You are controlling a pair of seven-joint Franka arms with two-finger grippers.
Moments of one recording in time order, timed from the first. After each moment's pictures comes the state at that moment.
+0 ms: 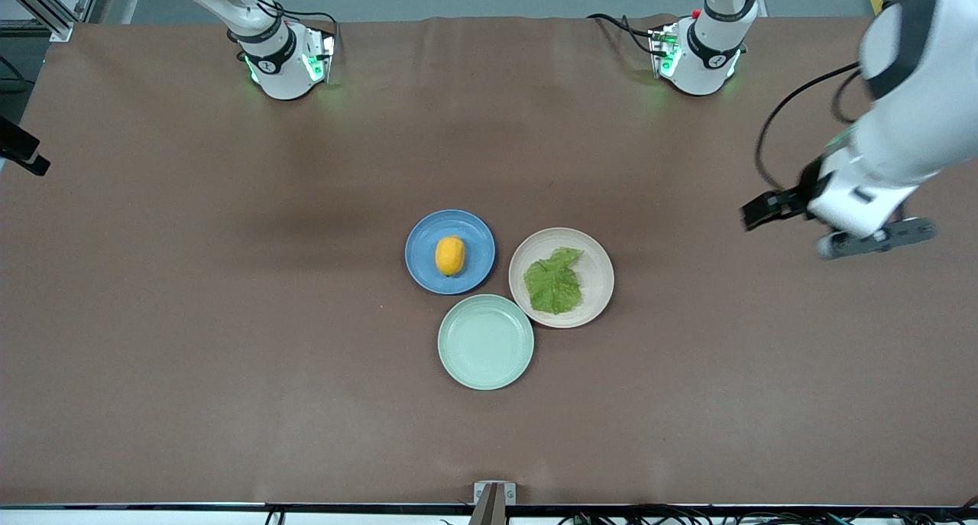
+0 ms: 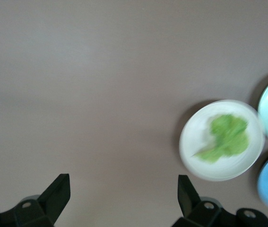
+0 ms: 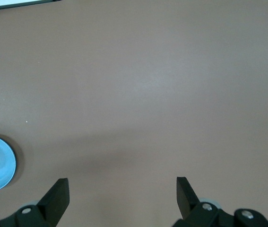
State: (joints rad) left arm 0.02 0.15 -0.28 -1.67 0.00 1.80 -0.54; right arm 0.07 -0.04 -0.17 -1.50 -0.03 1.53 0.04
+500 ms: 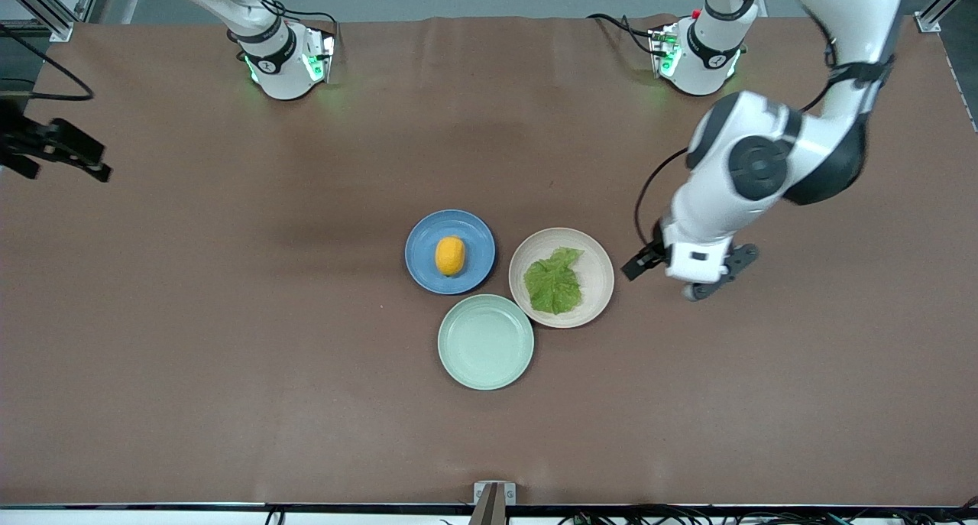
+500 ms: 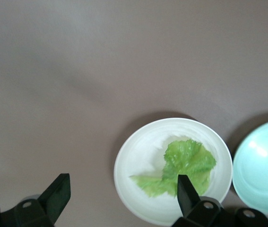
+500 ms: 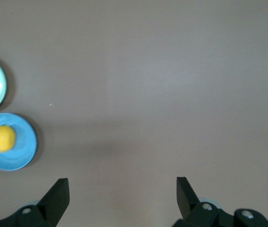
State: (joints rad) left arm -0.13 0.37 -0.36 -1.75 0.13 2.07 -1.19; right arm 0.18 0.00 -0.15 -1.51 0.01 1.53 0.06
